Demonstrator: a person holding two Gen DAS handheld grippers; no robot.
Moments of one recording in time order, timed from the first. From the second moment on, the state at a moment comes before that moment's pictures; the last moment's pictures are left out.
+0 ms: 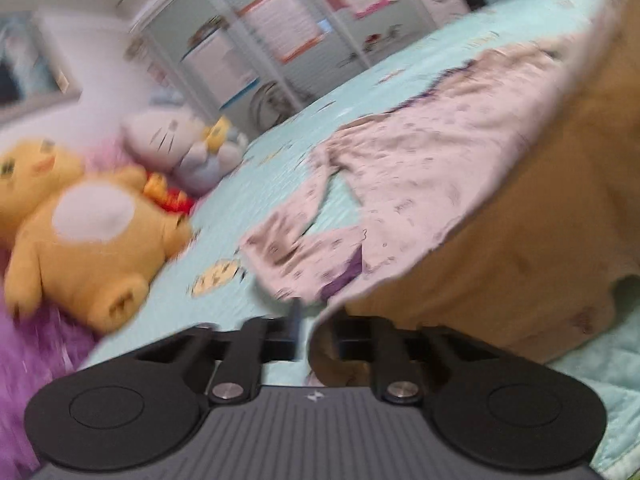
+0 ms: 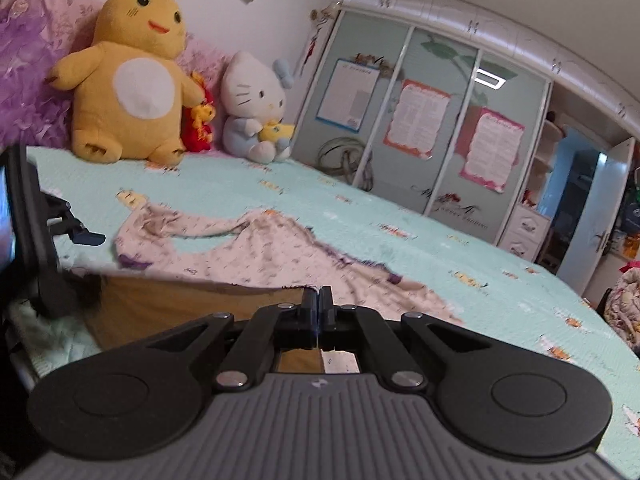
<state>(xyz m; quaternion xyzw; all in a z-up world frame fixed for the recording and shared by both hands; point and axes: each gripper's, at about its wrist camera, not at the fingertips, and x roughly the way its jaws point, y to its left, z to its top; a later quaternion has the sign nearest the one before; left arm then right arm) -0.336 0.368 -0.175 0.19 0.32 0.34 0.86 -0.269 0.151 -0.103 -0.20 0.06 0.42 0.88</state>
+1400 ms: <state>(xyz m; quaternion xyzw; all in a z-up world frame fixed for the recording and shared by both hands) -0.371 0.392 -0.124 0.15 0.29 0.39 0.86 -0.244 0.110 -0.204 -0.29 0.17 0.33 0.88</state>
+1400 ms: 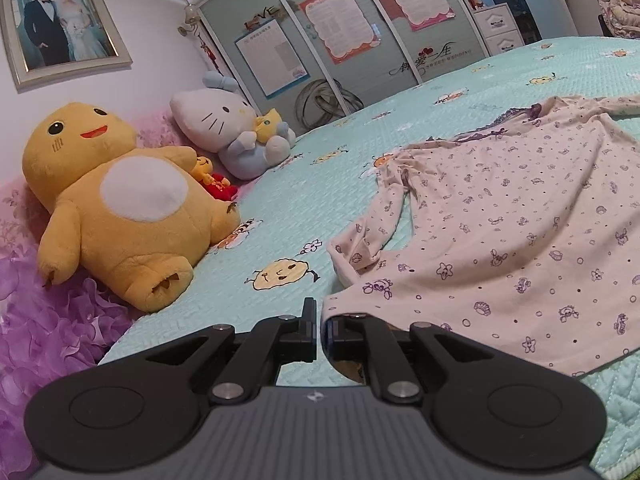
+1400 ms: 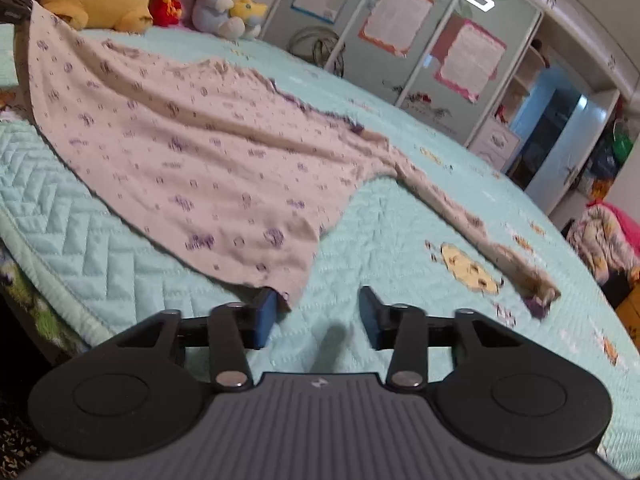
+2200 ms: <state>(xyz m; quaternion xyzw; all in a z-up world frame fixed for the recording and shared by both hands) -0.395 0.358 -0.108 0.09 0.28 0.34 0.89 -0.231 0.016 -0.092 -0.12 0.16 0.29 0.94</state>
